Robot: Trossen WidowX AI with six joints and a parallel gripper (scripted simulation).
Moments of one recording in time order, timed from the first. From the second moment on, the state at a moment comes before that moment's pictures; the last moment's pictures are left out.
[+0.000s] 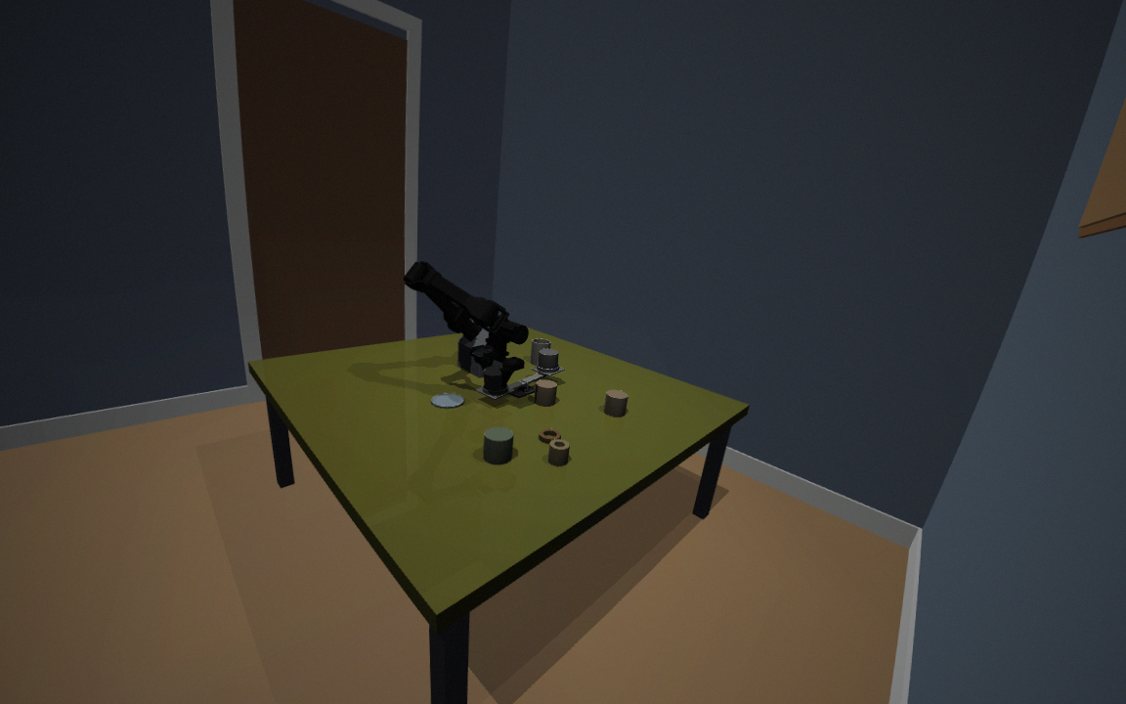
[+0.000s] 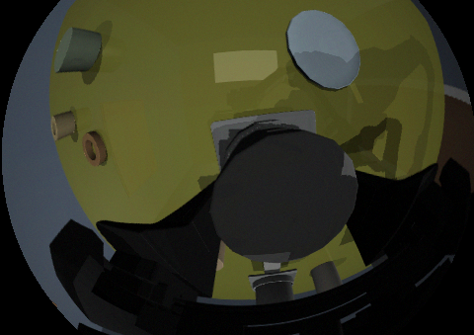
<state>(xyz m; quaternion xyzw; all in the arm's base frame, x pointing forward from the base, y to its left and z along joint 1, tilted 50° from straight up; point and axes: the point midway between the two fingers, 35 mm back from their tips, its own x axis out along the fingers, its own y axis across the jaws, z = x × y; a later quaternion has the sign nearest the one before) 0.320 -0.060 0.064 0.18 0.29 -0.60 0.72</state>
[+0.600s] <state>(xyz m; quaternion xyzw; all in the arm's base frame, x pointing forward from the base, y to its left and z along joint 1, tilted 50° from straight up) 0.318 -0.043 0.076 0.18 0.30 -0.60 0.72</state>
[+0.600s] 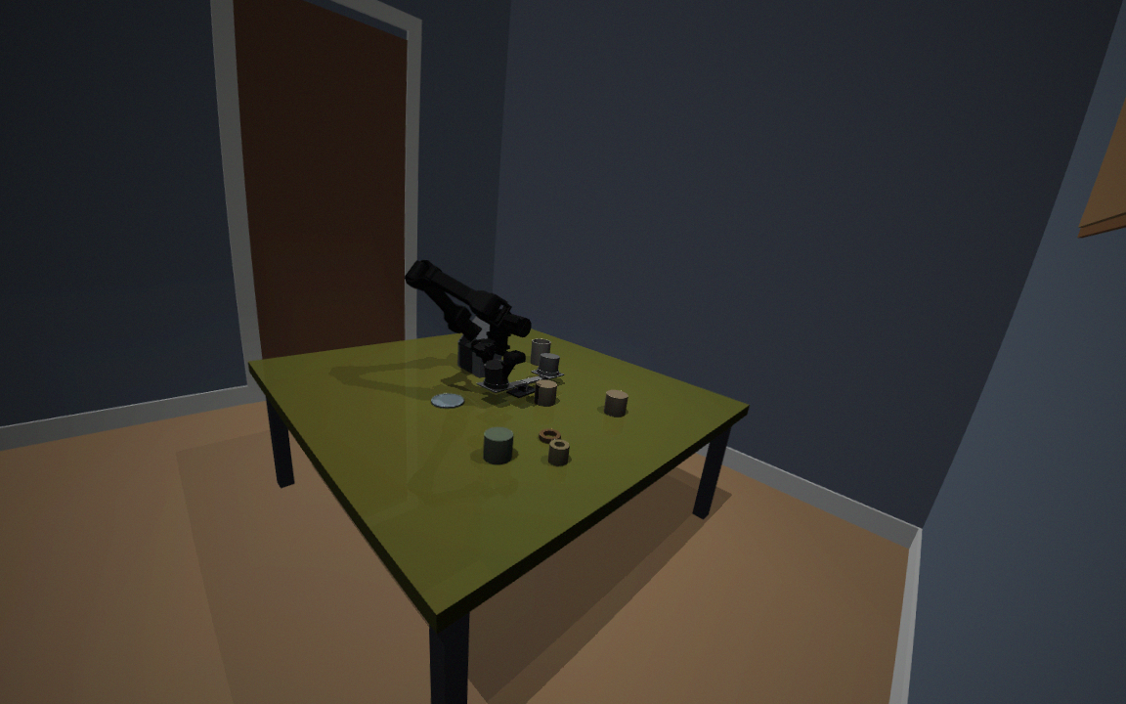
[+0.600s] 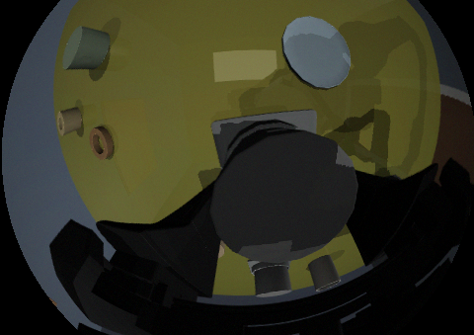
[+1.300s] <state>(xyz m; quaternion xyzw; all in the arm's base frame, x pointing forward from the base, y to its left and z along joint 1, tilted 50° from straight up) 0.315 -0.021 0.090 0.19 0.31 -0.59 0.72</state>
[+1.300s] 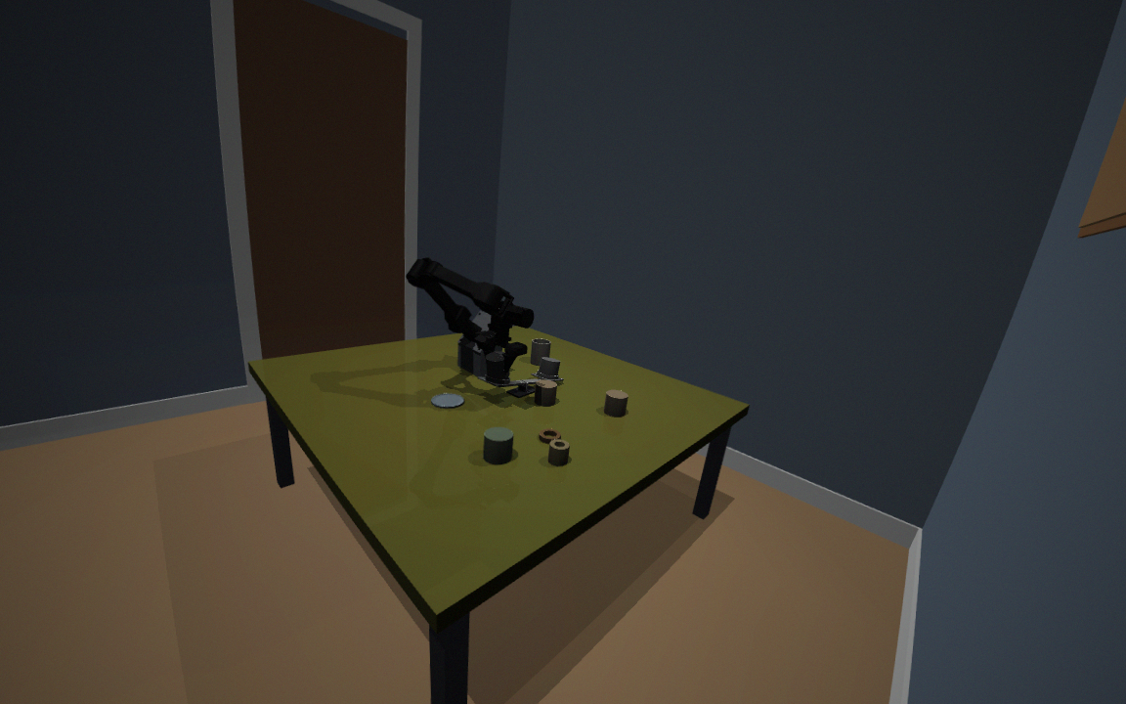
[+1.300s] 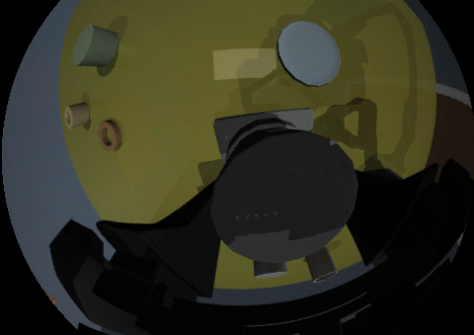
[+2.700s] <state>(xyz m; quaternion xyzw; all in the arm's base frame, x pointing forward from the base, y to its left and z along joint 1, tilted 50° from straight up) 0.306 0.016 0.129 0.19 0.30 -0.59 0.72</state>
